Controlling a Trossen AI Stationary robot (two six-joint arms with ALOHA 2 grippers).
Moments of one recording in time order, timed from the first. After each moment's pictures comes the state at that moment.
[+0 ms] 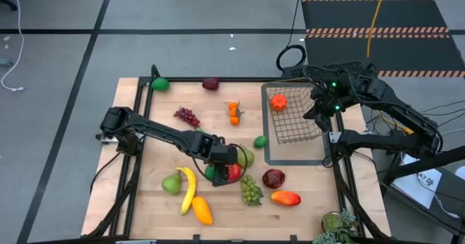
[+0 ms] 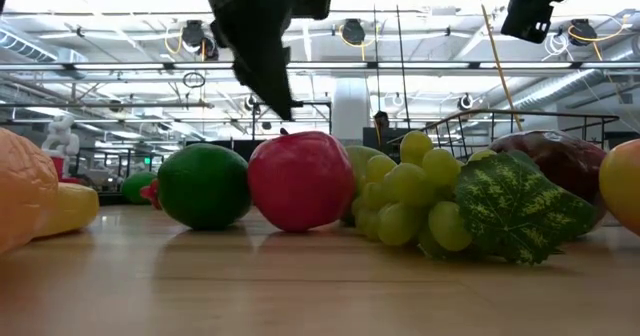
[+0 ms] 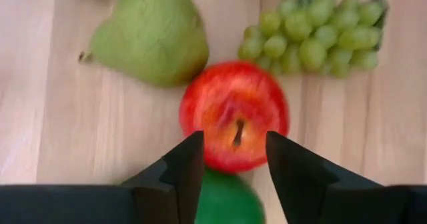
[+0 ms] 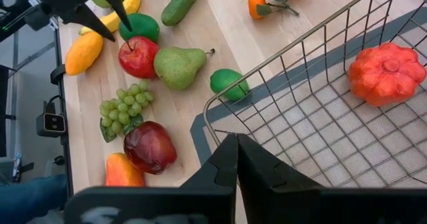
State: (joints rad) left arm -0.21 1.81 1.40 -0.70 0.01 -0.30; right arm -0.57 0.89 1.12 -1.19 -0.42 0.04
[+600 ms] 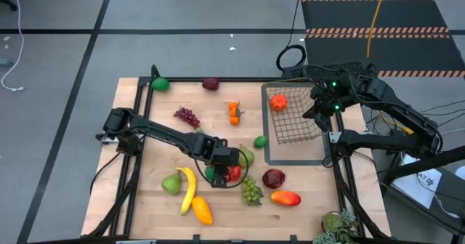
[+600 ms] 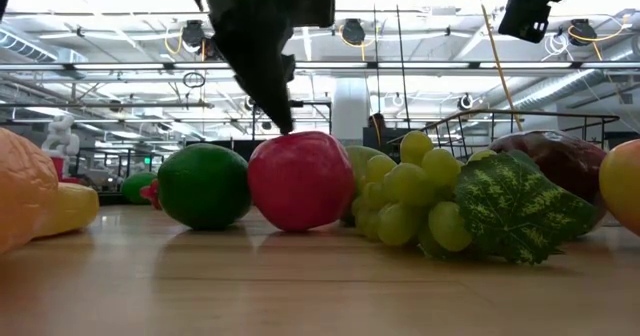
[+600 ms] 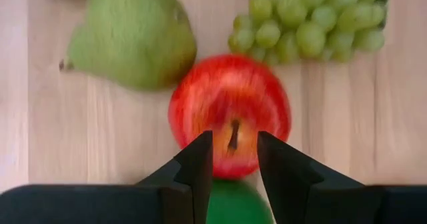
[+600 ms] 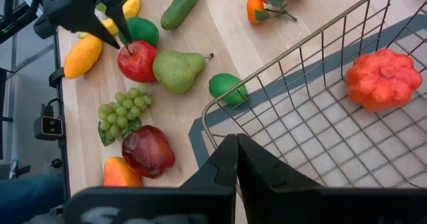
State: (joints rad) left arm -0.22 1.84 1.39 -0.69 0.03 -0.22; right arm -0.57 0.89 1.12 -1.17 -0.42 0.04
